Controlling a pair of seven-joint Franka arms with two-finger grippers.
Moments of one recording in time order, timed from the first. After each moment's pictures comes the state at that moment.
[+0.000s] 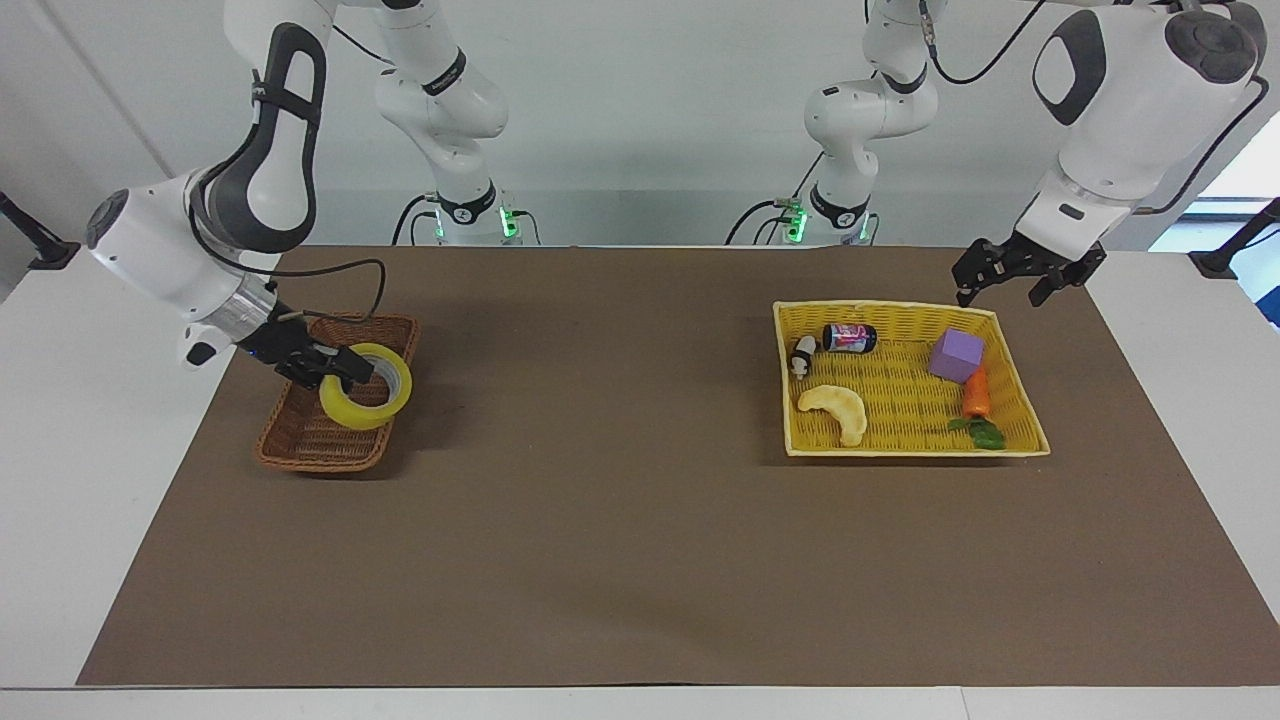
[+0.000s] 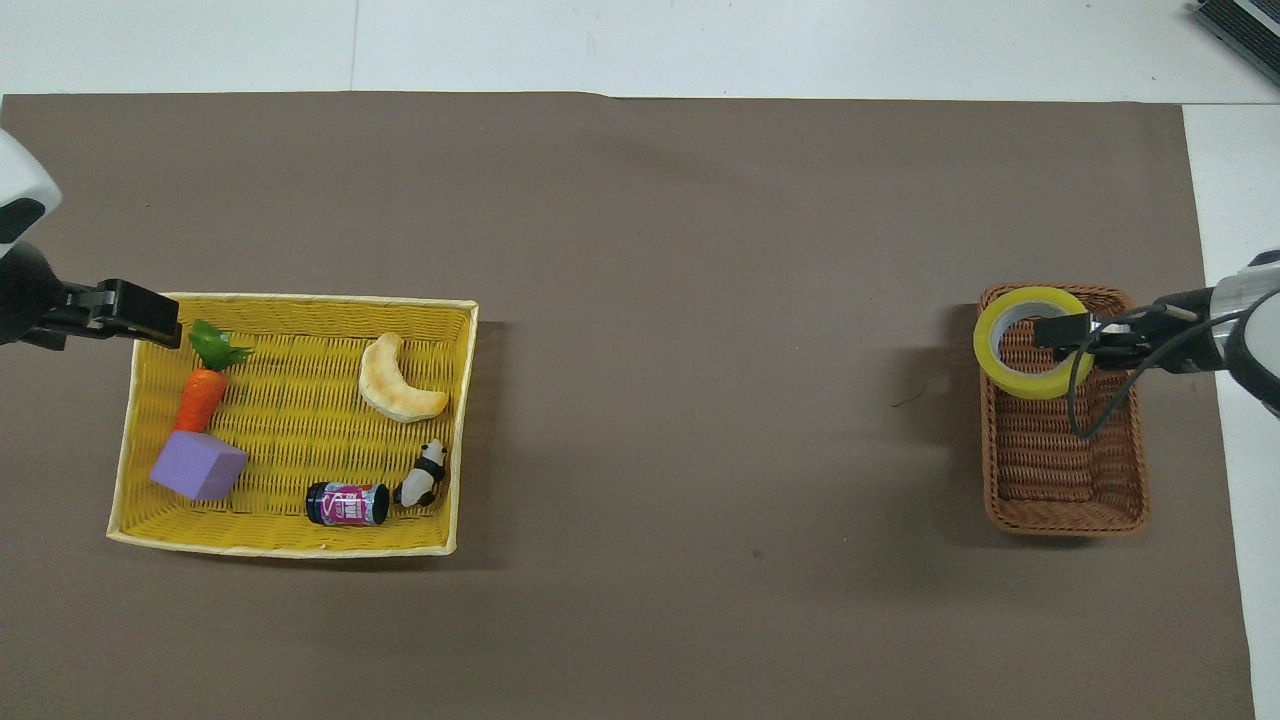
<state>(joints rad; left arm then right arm) 0.14 0.01 -0.21 -1.60 0.02 1.57 -0.02 -0.28 0.16 0.00 -1.95 0.45 1.98 -0.31</state>
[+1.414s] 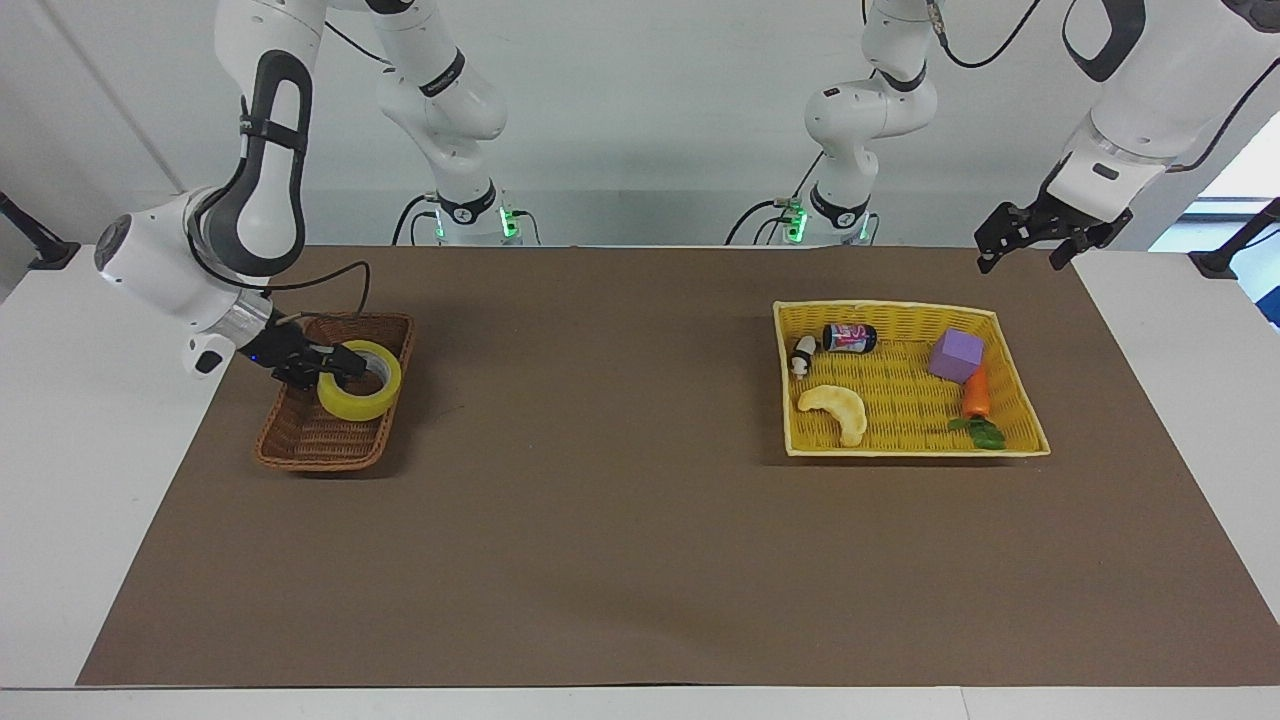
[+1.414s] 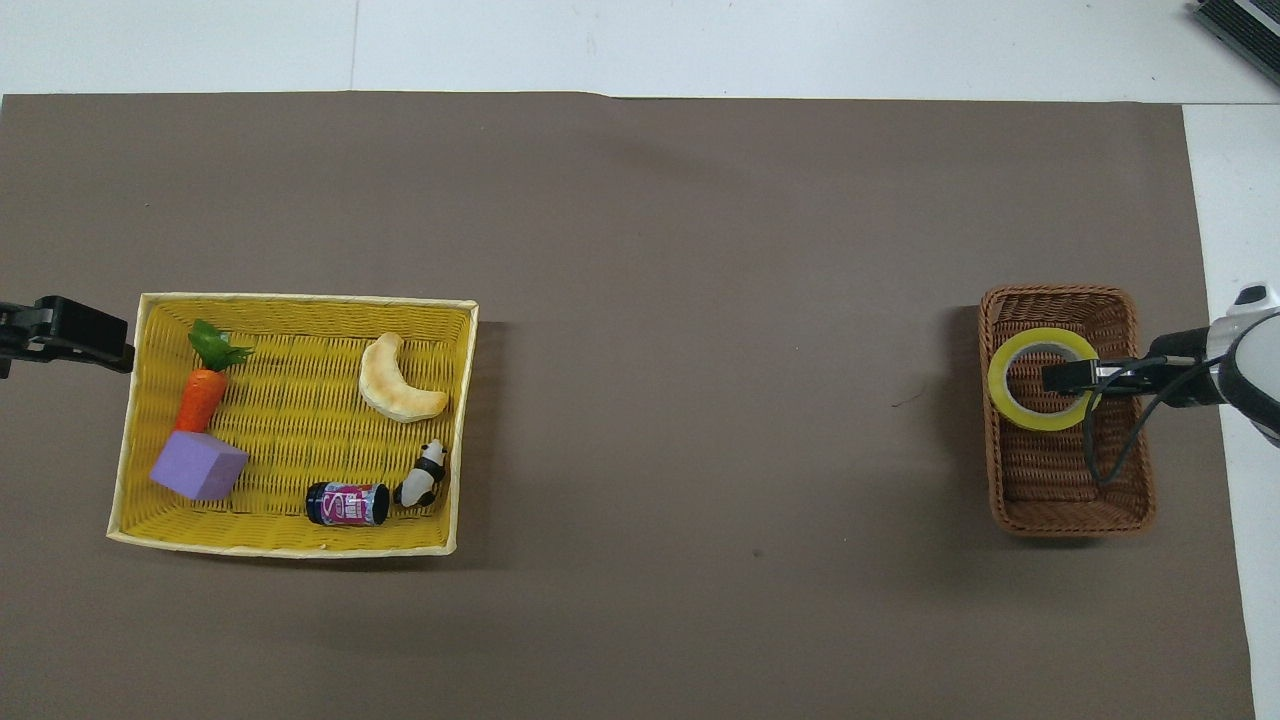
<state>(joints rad) 0.17 0.00 -0.20 -1.55 0.02 1.45 -0.02 -0.34 0.18 0.01 -2.03 0.43 2.01 -0.53</state>
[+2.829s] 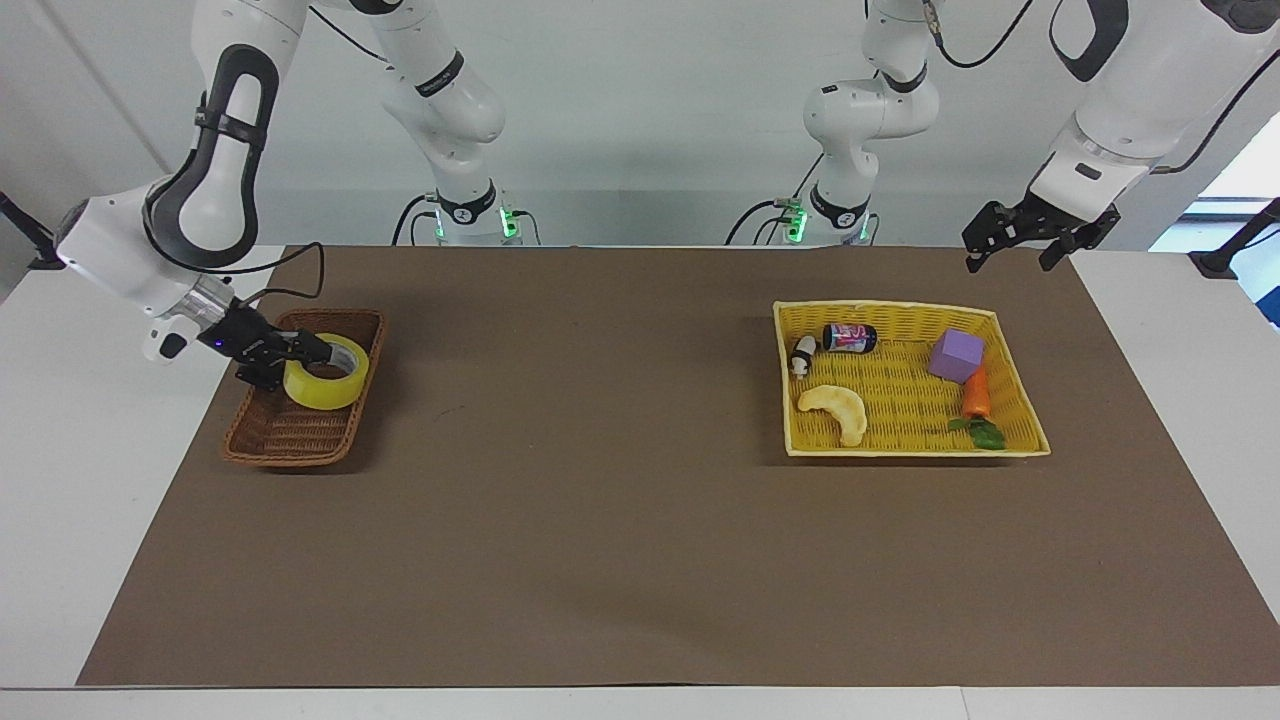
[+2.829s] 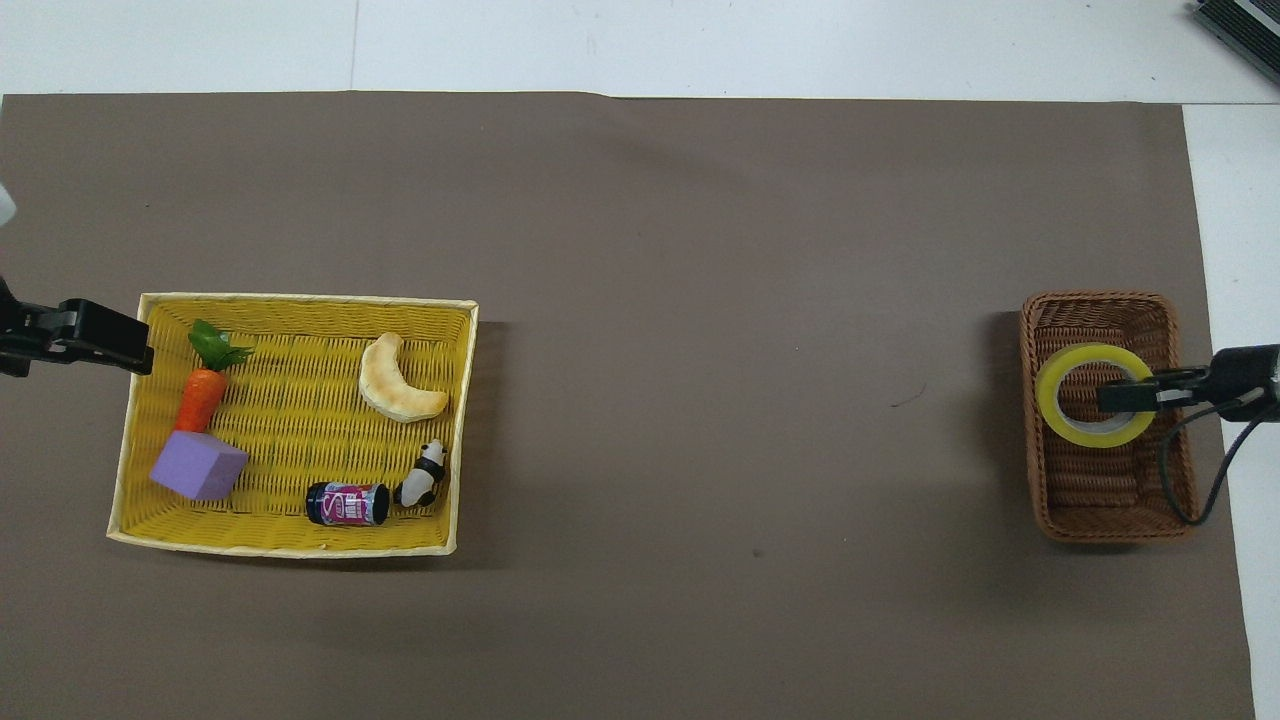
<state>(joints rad) 0.02 0.00 -0.08 -1.55 0.02 1.45 -0.02 -0.45 0.18 0.01 -2.03 0.50 2.01 -0.91</state>
